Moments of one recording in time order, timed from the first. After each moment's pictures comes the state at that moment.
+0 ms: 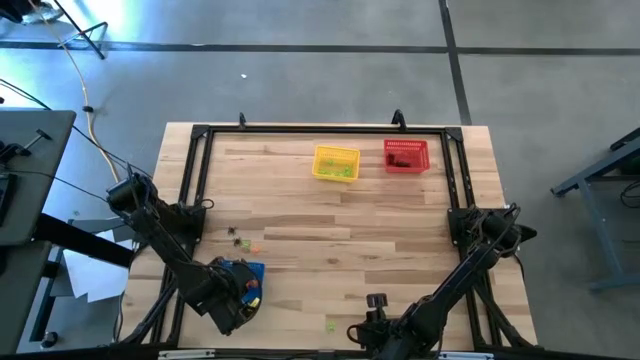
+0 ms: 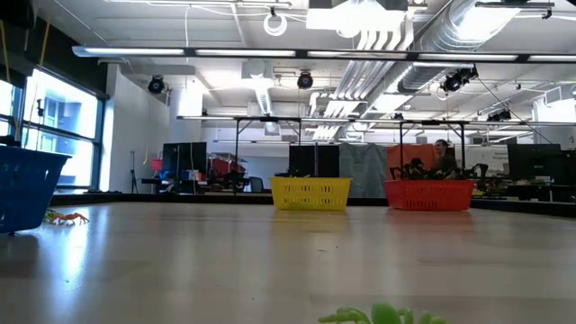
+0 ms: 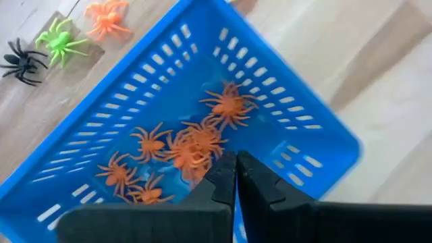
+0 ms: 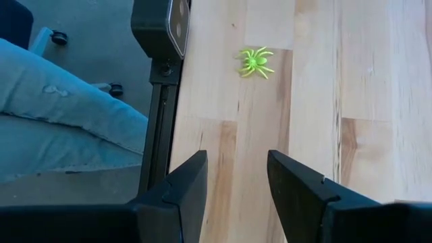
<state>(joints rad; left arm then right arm) -0.89 1.66 1.09 -0.93 -0.29 -1.58 0.85 2.02 1.54 -0.67 0.33 0.67</state>
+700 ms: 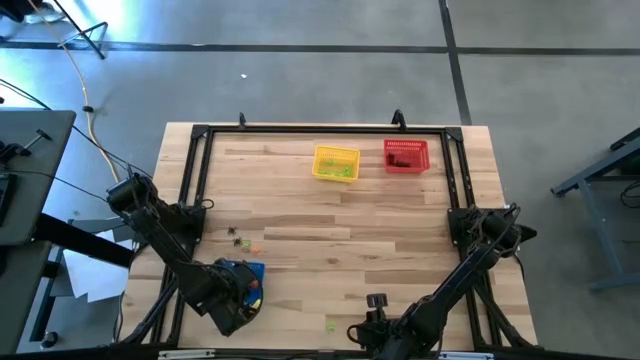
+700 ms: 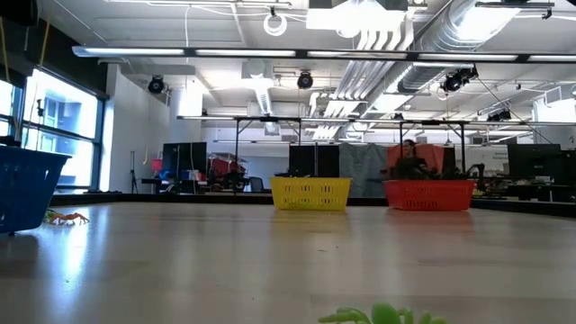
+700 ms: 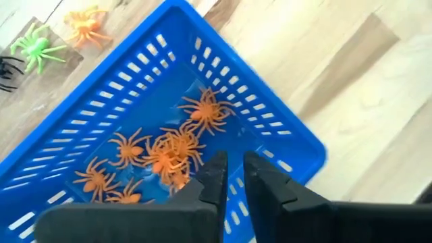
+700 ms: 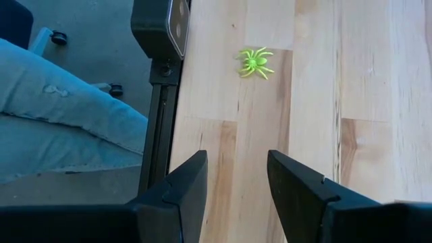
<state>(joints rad) -0.88 1.66 1.09 -0.89 -0.31 -1.58 0.85 2.02 1.54 -0.67 0.33 0.67</state>
